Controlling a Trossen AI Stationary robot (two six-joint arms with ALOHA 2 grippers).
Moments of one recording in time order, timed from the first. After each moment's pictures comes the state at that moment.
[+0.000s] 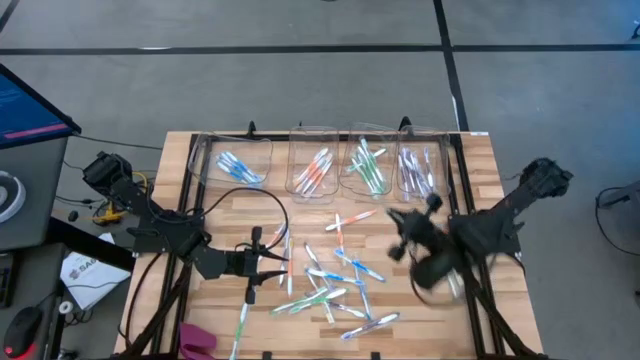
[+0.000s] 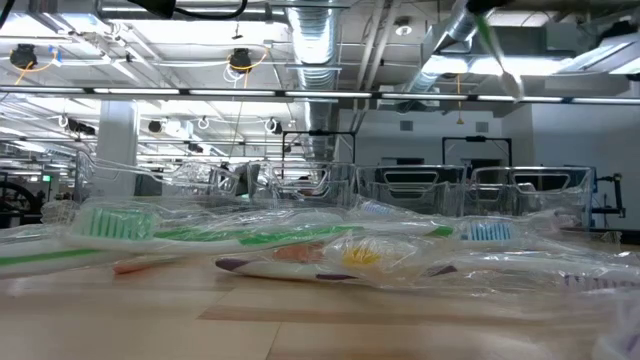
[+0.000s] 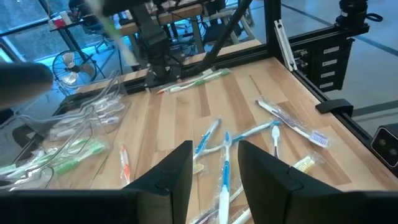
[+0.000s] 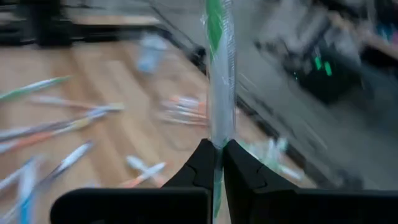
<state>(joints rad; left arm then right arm) -0.66 1.22 0.63 0.29 -0.65 0.06 0.65 1.34 1.19 -1.10 1.16 0.94</state>
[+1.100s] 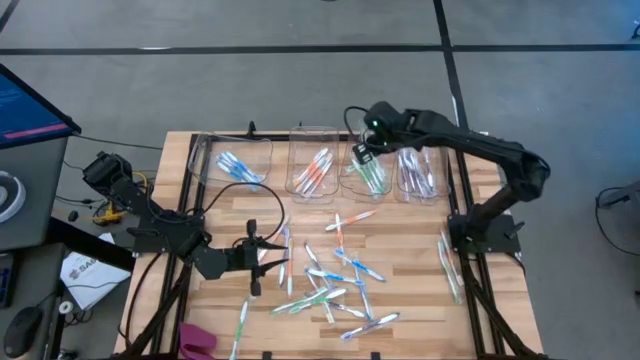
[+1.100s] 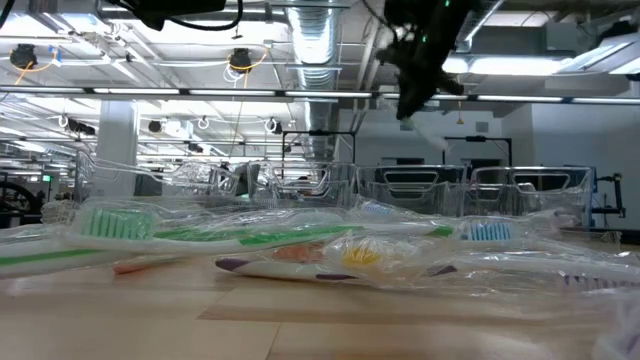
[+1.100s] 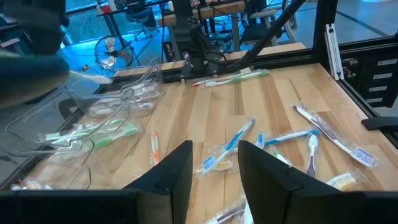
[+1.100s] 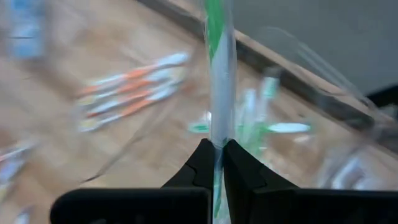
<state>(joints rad) -0.65 1.22 0.63 0.27 -0.81 -0.04 -0.45 1.55 1.45 -0.92 0.21 0.46</state>
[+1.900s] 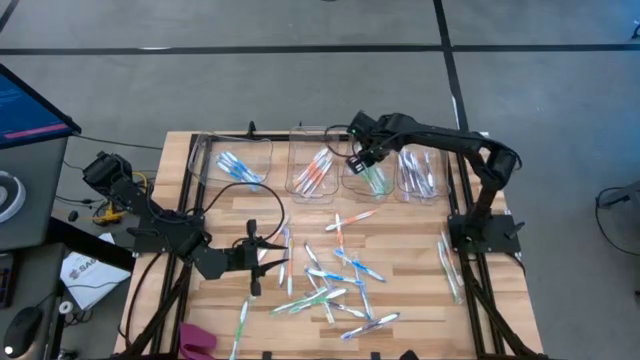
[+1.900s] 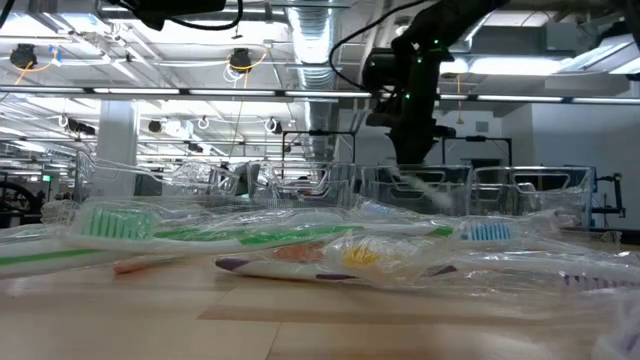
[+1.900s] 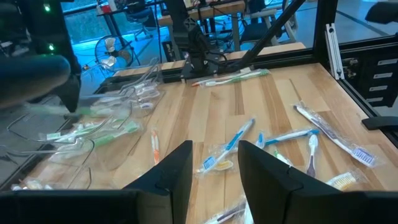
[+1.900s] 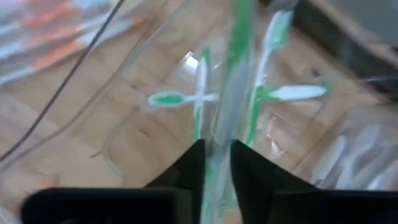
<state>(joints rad) -0.65 1.22 0.63 0.27 -0.81 -0.04 -0.53 1.79 1.45 -0.96 0.16 0.41</state>
